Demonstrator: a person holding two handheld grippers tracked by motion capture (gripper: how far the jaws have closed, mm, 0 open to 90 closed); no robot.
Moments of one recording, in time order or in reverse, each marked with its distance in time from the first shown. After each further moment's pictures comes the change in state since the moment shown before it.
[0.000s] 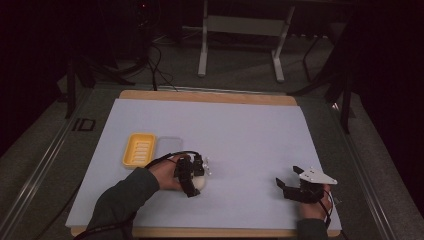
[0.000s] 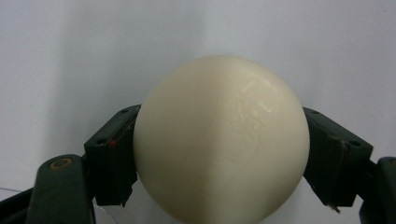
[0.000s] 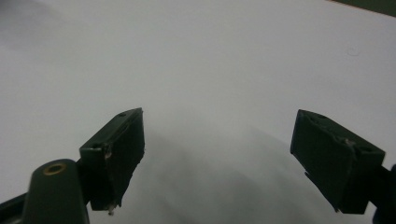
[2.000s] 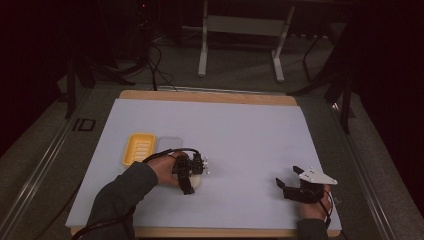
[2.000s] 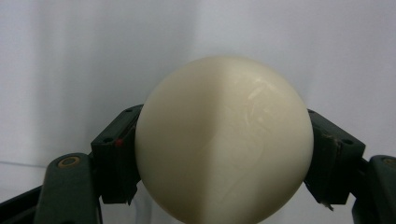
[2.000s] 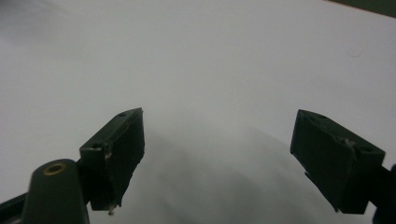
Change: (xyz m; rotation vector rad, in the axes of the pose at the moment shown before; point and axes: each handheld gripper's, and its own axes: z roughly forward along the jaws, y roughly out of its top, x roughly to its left) left arm 0.009 -0.001 -0.003 0.119 -0.020 0.008; right arm 0.000 0.000 0.000 -0.004 0.002 -0.005
